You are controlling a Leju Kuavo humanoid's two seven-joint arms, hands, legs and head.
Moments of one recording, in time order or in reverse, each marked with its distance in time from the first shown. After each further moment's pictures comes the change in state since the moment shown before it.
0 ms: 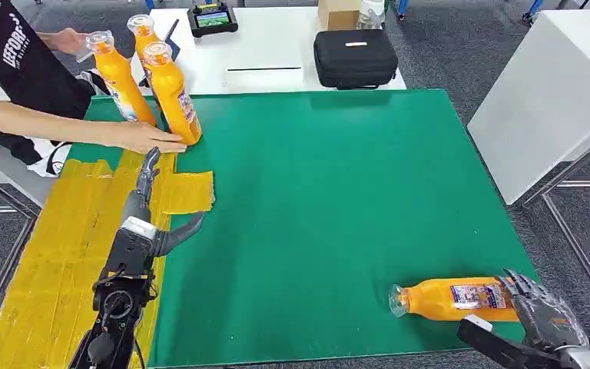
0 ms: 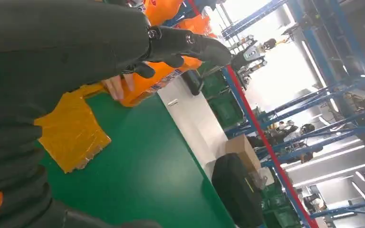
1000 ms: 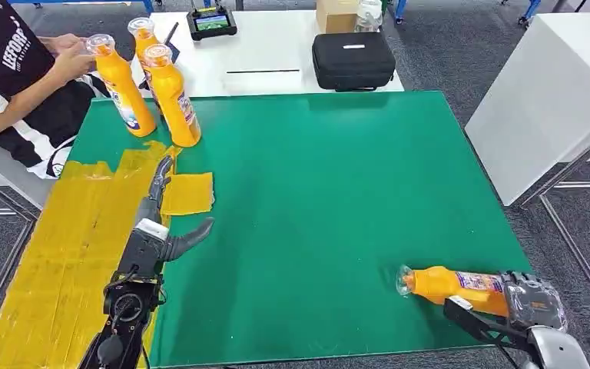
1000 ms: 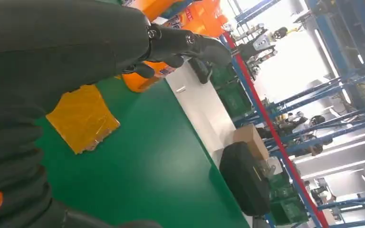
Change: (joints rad) left arm 0.004 -0.016 -0.019 0.051 0.002 0.009 0.011; right arm -0.151 0.060 0.074 0.235 0.246 -0.128 0.156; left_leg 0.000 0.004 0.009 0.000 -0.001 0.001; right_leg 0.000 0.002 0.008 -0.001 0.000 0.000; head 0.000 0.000
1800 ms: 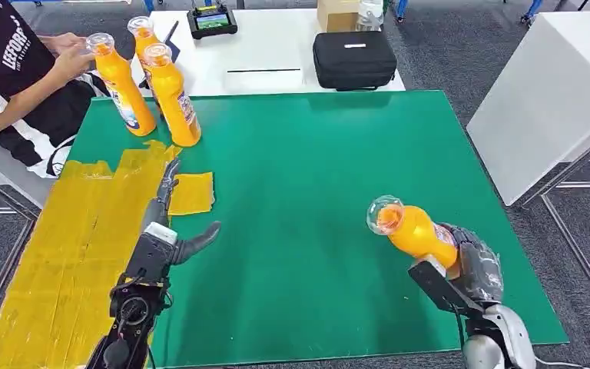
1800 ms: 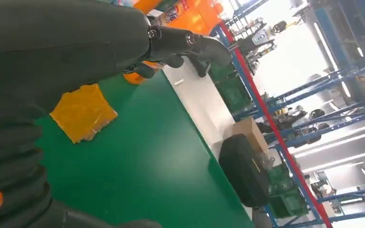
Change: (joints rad) left arm 0.015 -0.026 -0.017 -0.015 -0.032 -0.007 0.004; right arm -0.082 0.193 0.111 -0.062 -0.601 -0.293 -0.165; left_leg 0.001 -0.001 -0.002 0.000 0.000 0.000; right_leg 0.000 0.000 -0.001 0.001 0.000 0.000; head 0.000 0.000
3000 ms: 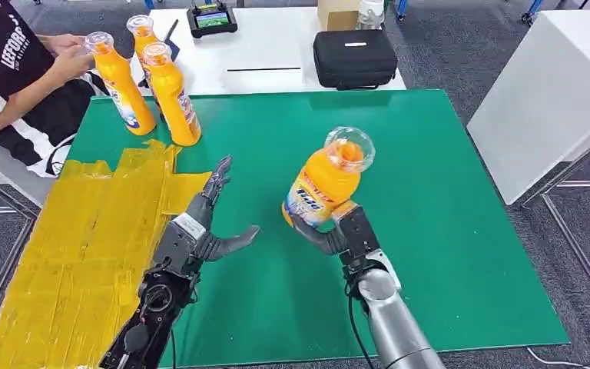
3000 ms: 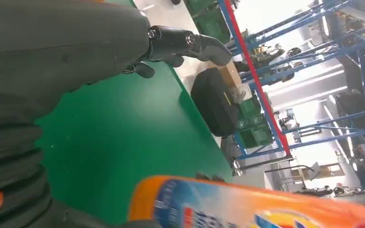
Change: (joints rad) left arm -0.096 -0.004 -0.145 0.101 0.159 -0.134 0.001; right arm -0.389 0.221 0.414 0.490 -0.687 0.143 -0.225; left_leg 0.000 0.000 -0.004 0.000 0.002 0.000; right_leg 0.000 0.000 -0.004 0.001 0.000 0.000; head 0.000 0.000
